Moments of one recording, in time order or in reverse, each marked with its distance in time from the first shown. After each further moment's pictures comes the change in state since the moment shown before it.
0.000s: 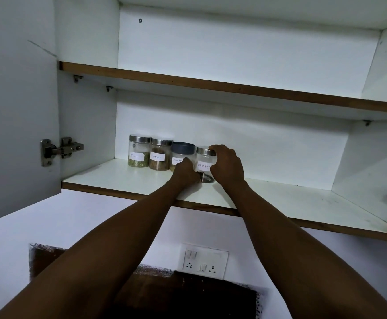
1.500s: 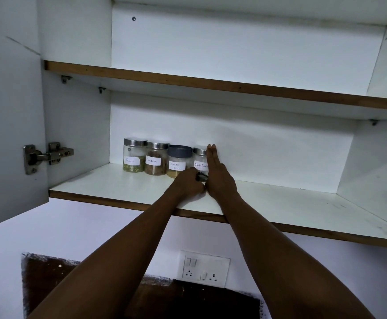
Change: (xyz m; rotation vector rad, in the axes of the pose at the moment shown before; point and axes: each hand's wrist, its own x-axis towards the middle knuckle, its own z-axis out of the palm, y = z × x) left_hand 0.008 -0.012 0.015 0.000 -0.147 0.158; right_hand 0.006 0.029 0.058 -0.067 -0.087 -0.054
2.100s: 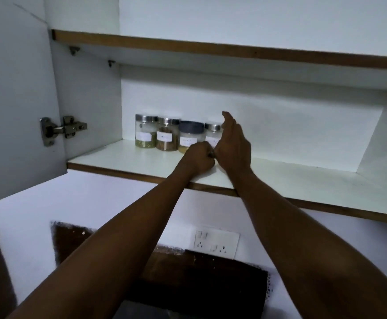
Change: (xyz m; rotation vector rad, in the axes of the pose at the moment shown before) left_hand -0.017 0.019 -0.013 0.159 0.092 0.088; right_hand -0.008 -0.026 -0.025 0.037 0.442 -0.064
